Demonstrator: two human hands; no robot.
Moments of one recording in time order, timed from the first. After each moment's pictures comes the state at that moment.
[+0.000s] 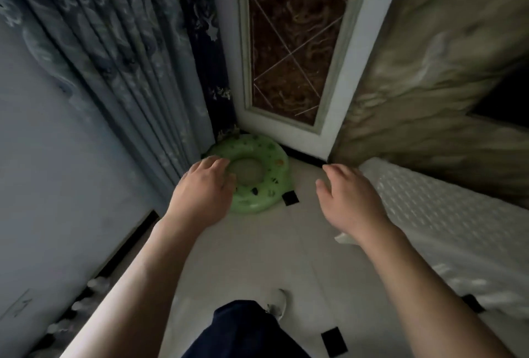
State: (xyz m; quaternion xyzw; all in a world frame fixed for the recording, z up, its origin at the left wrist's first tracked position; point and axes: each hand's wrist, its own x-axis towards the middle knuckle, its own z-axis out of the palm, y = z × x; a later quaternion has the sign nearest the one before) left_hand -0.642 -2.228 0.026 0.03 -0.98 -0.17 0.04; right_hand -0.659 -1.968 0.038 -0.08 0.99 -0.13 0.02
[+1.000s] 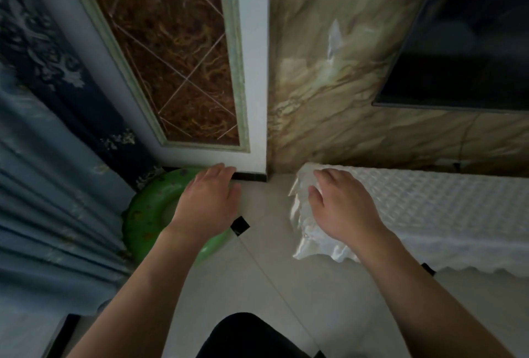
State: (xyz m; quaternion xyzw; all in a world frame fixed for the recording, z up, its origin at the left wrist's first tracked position) left_hand -0.847 -2.027 0.024 -0.16 -0.97 -0.18 -0.03; right_hand -0.782 -1.790 0.027 0.06 0.99 -0.09 -0.04
